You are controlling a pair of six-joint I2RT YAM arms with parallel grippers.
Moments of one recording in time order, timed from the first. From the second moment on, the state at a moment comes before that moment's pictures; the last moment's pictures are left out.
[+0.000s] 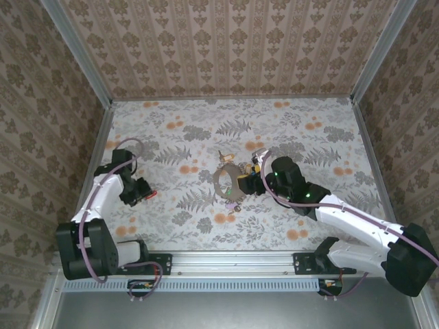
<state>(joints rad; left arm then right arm) 0.06 1.24 0.78 -0.93 0.12 -0.44 0.69 1.08 0.64 -0.04 -0.07 0.21</state>
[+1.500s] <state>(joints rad) 0.09 1.60 0.93 -0.90 0.12 -0.35 0.69 1.00 0.61 -0.02 -0.03 0.27</state>
